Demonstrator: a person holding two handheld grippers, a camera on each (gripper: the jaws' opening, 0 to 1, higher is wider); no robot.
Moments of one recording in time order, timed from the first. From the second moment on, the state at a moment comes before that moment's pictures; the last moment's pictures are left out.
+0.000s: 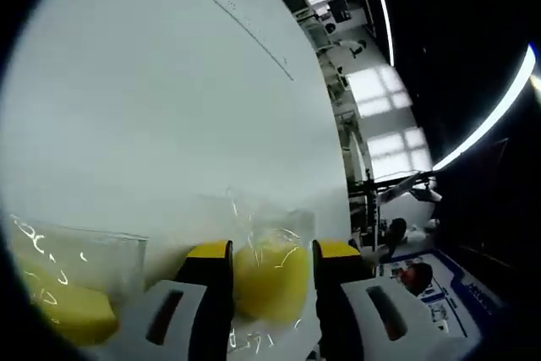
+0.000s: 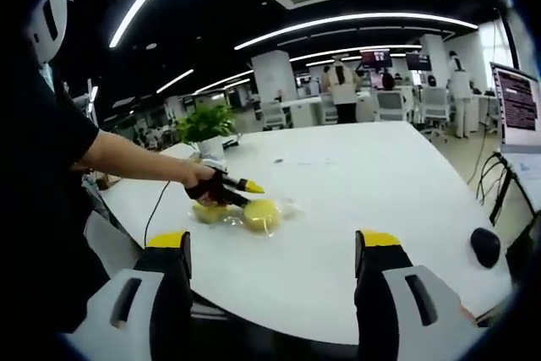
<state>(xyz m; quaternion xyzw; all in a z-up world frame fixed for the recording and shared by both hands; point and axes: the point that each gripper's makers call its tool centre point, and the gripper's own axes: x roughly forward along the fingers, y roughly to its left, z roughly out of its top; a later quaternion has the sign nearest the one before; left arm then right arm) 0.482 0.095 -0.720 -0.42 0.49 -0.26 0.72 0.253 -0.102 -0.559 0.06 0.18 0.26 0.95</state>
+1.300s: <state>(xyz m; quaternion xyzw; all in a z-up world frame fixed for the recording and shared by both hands) 0.483 0.093 -0.695 -0.41 0.39 -0.31 0.77 0.254 -0.104 -0.567 0.04 0.19 0.27 0.94</state>
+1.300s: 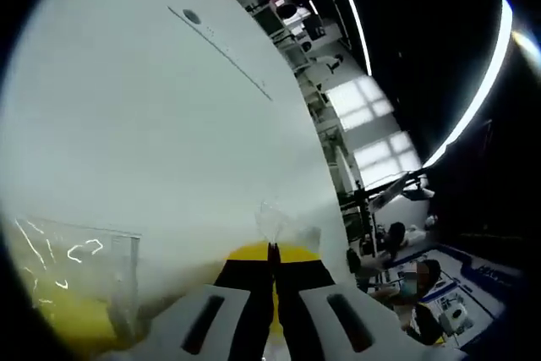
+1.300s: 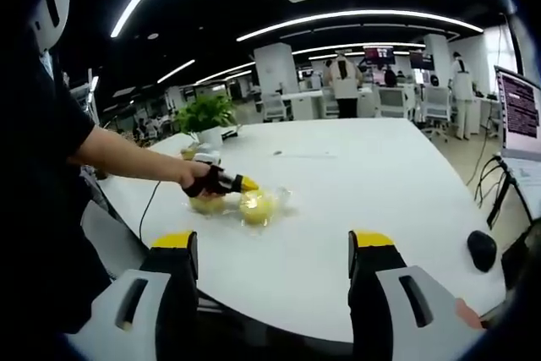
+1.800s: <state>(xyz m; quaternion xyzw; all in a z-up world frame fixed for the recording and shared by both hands) 0.438 0.077 -0.646 -0.38 0.30 -0.39 0.78 0.258 -0.087 -0.564 0.02 0.19 0.30 0.94</state>
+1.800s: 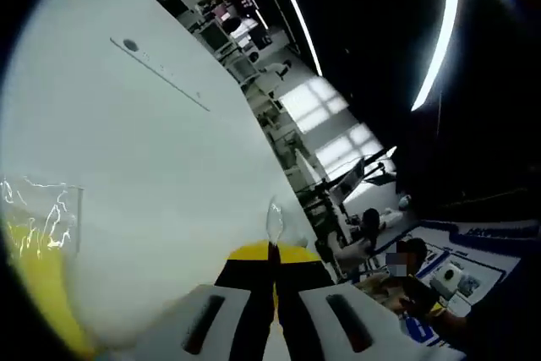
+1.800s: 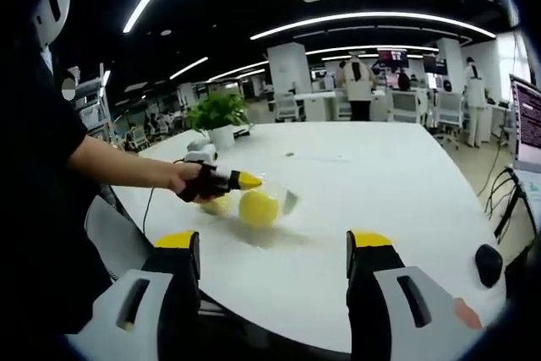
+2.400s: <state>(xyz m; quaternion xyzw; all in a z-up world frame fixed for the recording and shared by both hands) 0.393 0.078 -0.604 -0.34 0.26 -0.45 0.78 0.244 -0.086 -0.563 0.01 0.18 0.31 0.93</state>
